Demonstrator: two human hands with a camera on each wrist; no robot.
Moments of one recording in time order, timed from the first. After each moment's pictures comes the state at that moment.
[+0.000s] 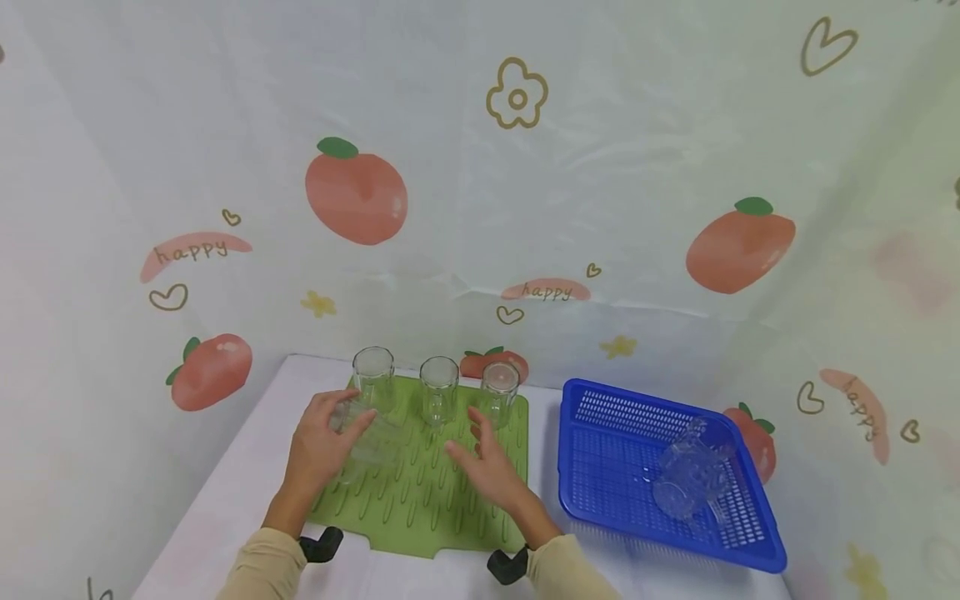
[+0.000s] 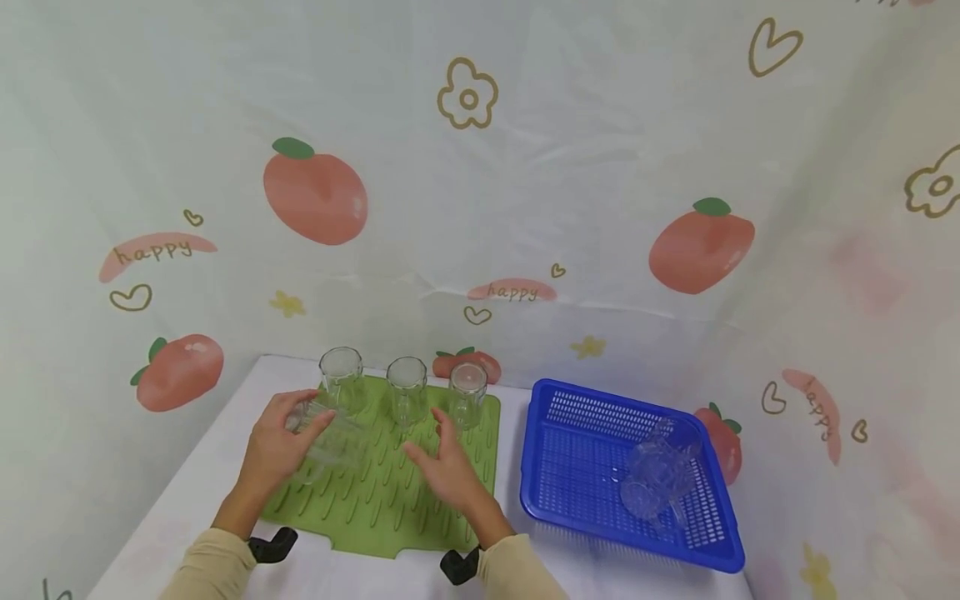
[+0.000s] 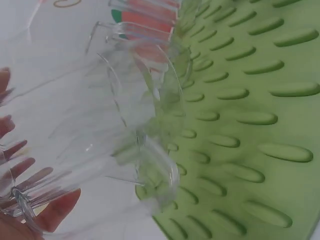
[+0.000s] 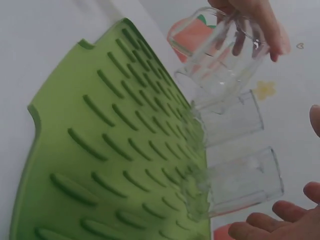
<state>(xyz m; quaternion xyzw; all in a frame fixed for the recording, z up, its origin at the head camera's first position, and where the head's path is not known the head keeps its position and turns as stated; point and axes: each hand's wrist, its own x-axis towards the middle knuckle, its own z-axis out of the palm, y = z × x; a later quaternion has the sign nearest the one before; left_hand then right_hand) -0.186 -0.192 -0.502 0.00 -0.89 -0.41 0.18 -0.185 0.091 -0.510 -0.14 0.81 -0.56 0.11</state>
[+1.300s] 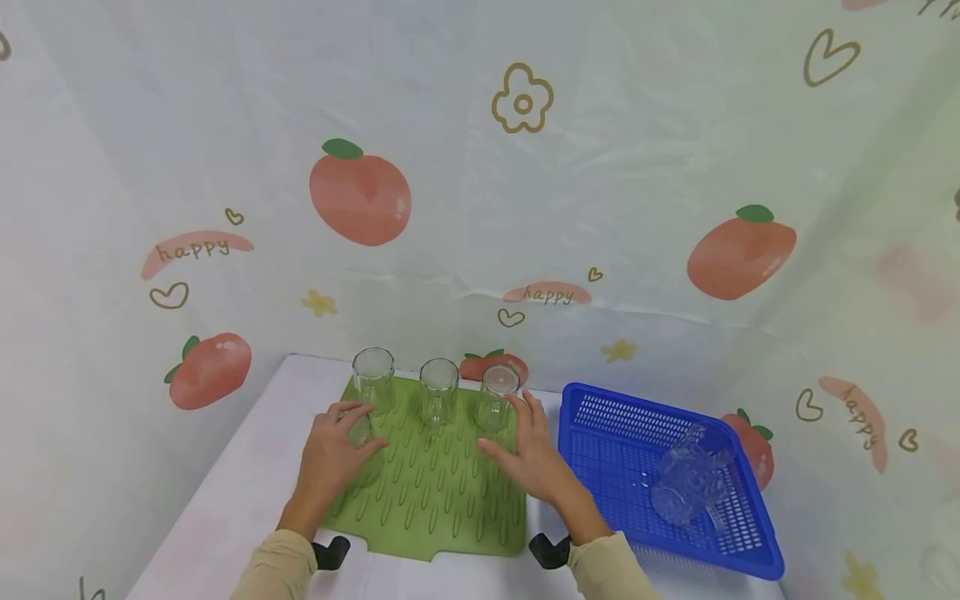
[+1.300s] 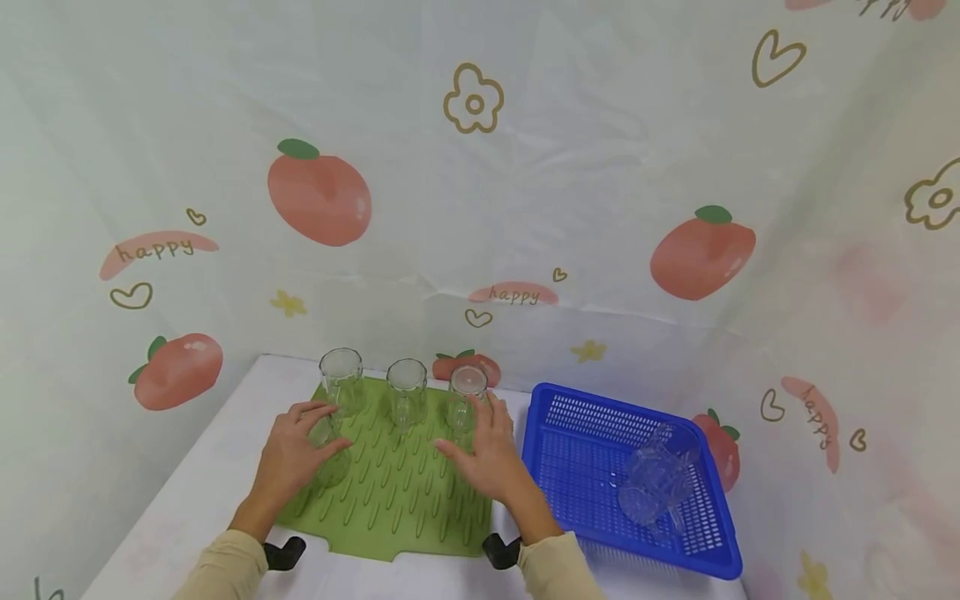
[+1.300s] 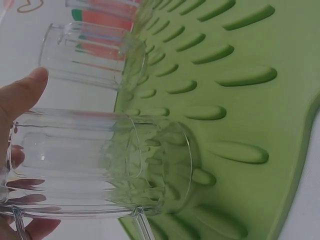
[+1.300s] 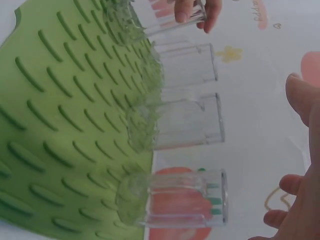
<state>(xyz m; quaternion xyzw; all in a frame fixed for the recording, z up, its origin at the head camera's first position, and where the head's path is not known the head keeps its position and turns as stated) -0.191 -0.184 -0.532 -0.03 -0.93 -0.29 0.21 -0.190 0.144 -0.471 -0.12 0.93 -0.34 0.03</state>
